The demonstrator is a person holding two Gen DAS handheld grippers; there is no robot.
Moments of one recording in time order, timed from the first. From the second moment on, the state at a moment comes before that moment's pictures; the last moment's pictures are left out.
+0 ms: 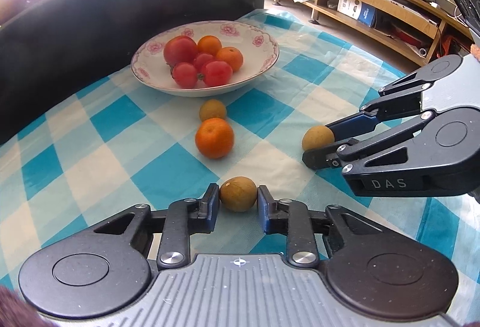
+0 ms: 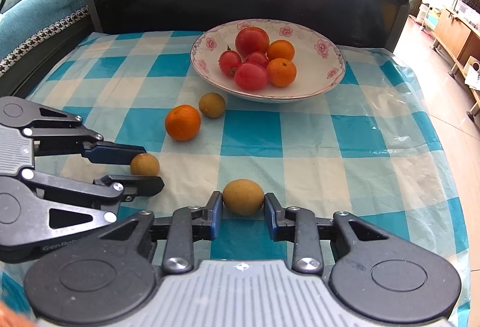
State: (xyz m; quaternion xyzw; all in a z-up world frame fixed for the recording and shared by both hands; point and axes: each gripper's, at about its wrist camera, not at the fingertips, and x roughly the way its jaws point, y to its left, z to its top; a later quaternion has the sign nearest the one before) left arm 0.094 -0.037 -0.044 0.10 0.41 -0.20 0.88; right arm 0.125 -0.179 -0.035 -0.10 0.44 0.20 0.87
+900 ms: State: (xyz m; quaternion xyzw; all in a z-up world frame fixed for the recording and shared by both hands) left arm 0.138 -0.039 0.002 0.05 0.36 -0.19 0.91; right arm 0.152 -0.181 0.014 -0.06 0.38 0.19 0.90
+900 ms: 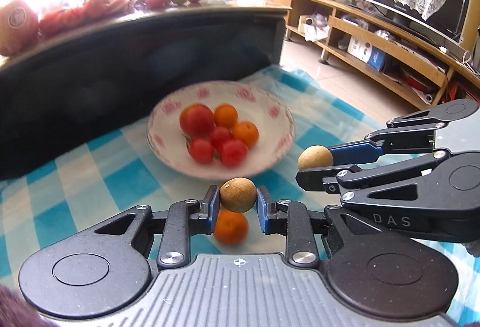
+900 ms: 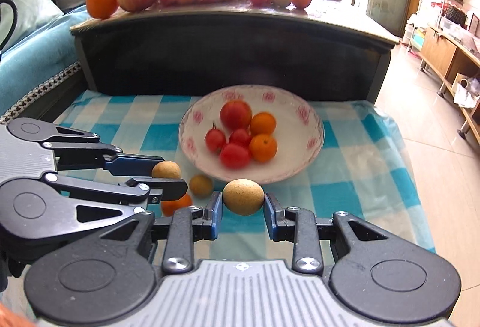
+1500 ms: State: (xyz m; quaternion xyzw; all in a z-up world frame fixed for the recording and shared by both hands) left arm 0.197 -0.045 0.002 0.07 0.35 -0.16 0.92; right arm 0.219 -0.183 0.007 -0.05 0.37 0.17 0.91
